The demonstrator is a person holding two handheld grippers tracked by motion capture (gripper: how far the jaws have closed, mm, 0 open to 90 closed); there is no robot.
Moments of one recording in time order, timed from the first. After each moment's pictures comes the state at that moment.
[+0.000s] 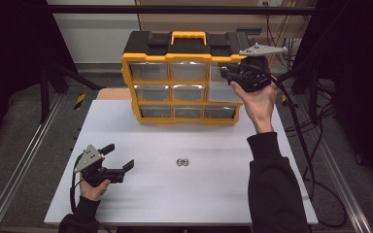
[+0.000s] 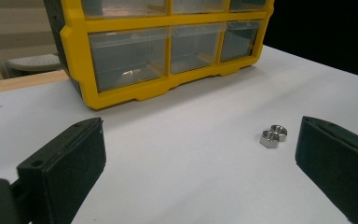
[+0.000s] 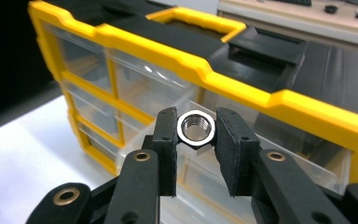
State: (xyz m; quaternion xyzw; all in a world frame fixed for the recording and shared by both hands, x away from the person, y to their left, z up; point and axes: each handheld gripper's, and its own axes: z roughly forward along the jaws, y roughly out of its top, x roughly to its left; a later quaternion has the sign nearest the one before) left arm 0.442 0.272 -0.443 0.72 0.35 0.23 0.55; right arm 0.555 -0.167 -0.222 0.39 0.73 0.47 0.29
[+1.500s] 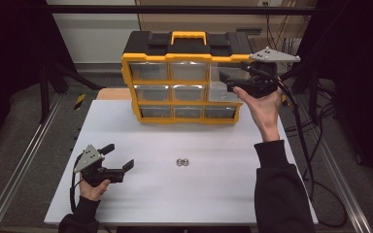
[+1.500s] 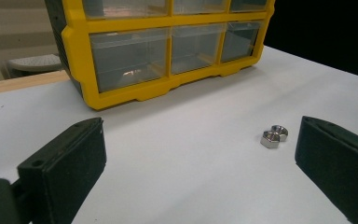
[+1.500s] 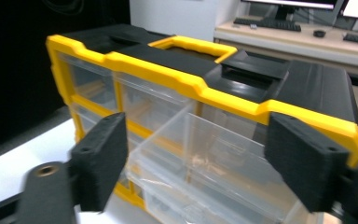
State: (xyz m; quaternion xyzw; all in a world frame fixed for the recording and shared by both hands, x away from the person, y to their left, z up) left arm 0.442 0.272 -0.443 0.72 0.35 0.23 0.55; right arm 0.536 -0.178 -0.224 0.38 0.70 0.52 0.31
